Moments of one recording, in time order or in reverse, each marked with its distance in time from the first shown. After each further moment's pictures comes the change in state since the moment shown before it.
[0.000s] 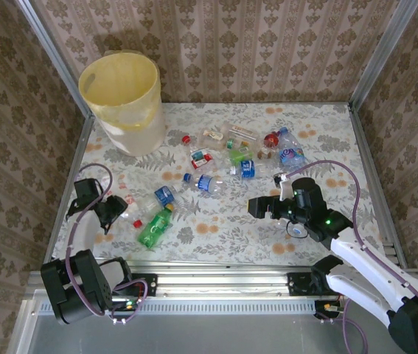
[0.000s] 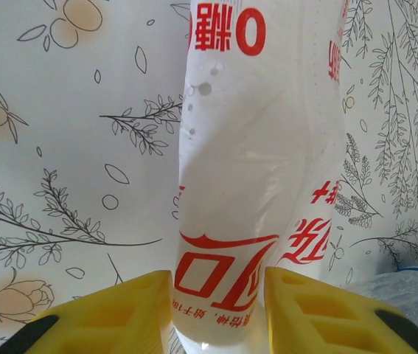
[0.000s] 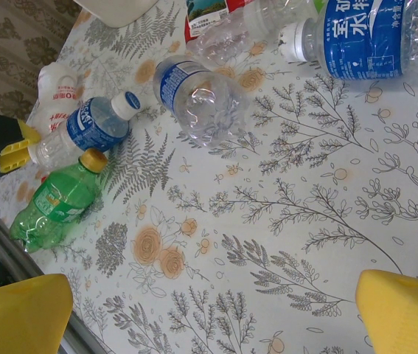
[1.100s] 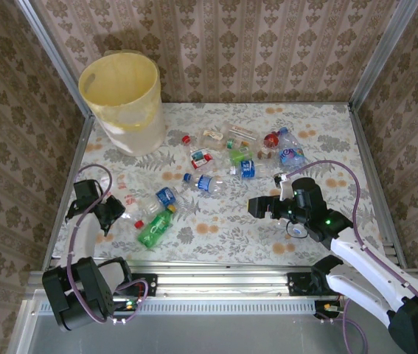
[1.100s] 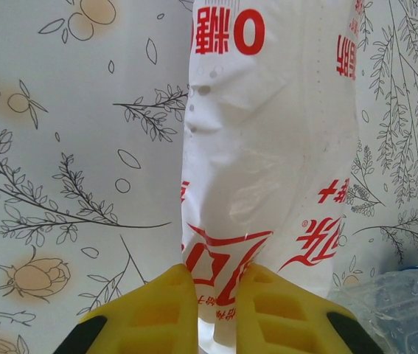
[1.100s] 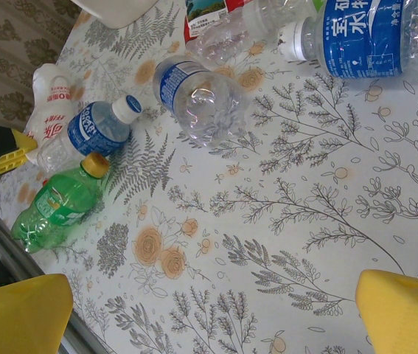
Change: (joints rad) left arm -0.003 -0.053 0.000 -0.053 -0.021 0.011; right arm 0.000 0.000 0.000 0.000 0.000 0.008
